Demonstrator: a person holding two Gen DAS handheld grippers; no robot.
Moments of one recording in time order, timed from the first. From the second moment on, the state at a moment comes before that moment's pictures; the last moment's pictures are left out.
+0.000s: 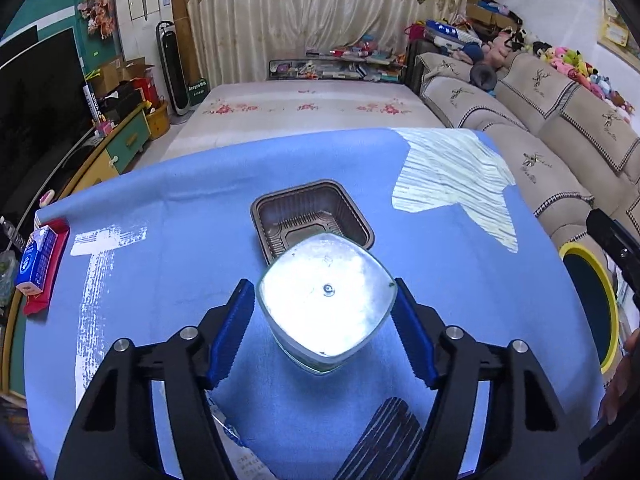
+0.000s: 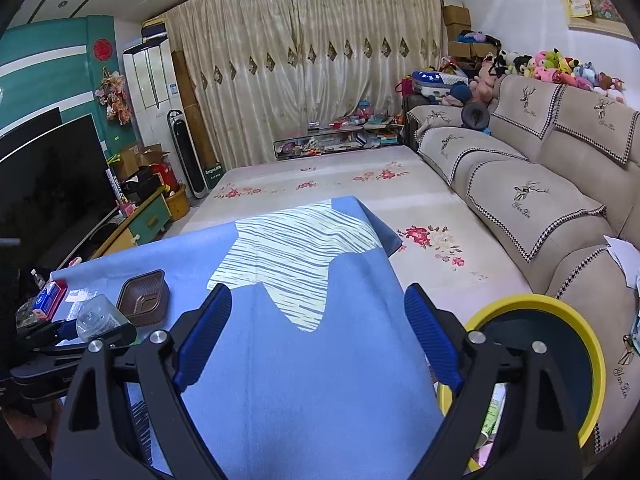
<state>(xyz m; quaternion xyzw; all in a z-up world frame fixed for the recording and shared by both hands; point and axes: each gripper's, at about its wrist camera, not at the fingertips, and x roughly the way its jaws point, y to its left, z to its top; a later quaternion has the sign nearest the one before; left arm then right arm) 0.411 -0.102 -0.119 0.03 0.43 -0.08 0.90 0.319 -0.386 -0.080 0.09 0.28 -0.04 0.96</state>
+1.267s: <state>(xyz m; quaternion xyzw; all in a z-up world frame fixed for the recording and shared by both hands) 0.289 -0.309 -0.059 0.09 0.37 -0.34 0.86 0.094 -0.571 -0.039 0.15 0.16 -0.26 0.94</state>
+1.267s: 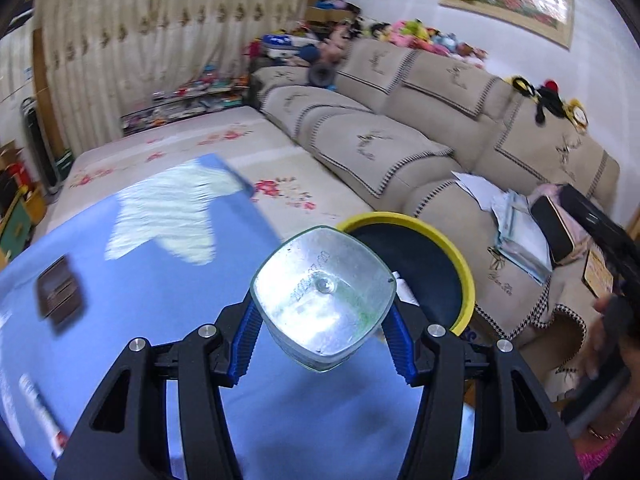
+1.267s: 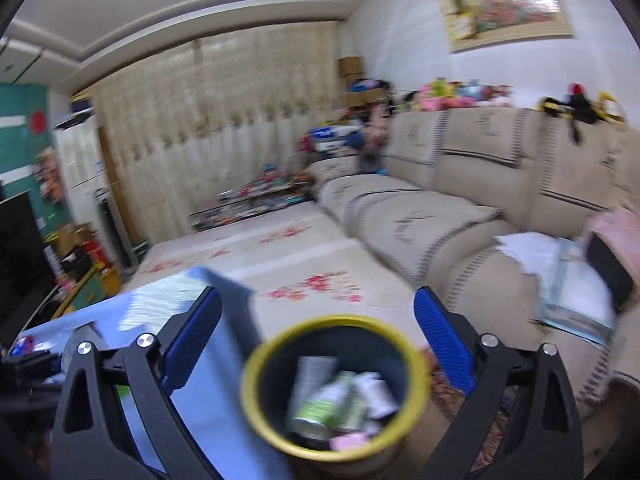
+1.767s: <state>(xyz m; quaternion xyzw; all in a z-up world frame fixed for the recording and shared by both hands) 0.340 -0.480 -0.146 0.13 0.47 -0.37 0.79 0.050 -0.619 -0.054 0.17 0.15 -0.32 0.92</state>
